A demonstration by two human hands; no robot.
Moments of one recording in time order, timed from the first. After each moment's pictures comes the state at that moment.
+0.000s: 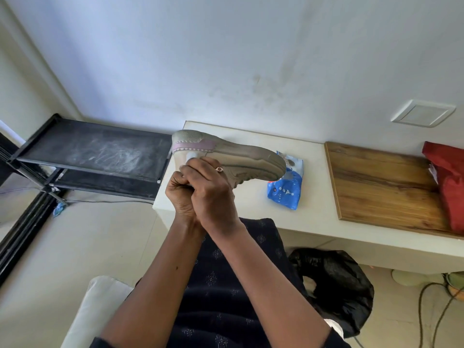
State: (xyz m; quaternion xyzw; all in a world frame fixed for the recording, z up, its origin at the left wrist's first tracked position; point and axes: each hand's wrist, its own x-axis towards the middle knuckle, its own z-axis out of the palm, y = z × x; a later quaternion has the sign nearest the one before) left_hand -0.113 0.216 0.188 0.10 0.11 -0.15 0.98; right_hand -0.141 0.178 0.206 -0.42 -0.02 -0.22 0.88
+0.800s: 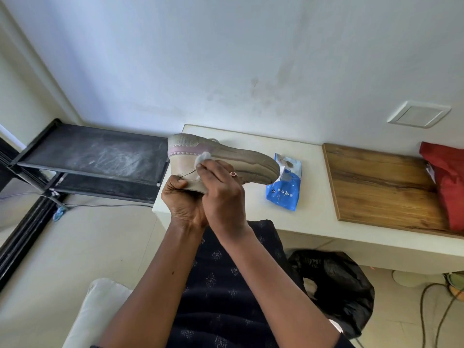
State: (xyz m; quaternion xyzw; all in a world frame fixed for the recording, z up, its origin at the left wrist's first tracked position) left_hand -0.119 0.206 0.207 0.12 0.02 -0.15 0.98; right_hand -0.149 0.150 0.217 -0.88 -0.03 -0.40 0.26
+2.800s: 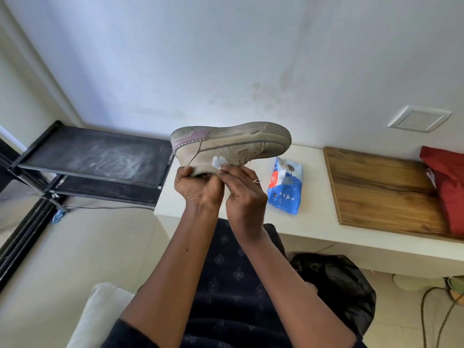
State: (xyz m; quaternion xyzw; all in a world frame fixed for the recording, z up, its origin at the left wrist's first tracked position) left_hand -0.095 0.183 0.233 0.01 0.20 -0.09 0.98; right_hand -0.144 0.121 0.197 -0.83 -0.04 -0.48 0.29
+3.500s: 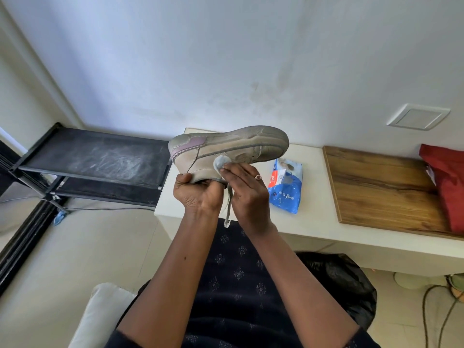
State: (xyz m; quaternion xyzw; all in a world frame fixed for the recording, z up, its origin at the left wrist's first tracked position) left_hand -0.105 0.186 0.230 -0.02 0.20 -0.10 0.97; right_hand -0.140 0.101 0.192 -0.85 -0.10 -0.47 0.23
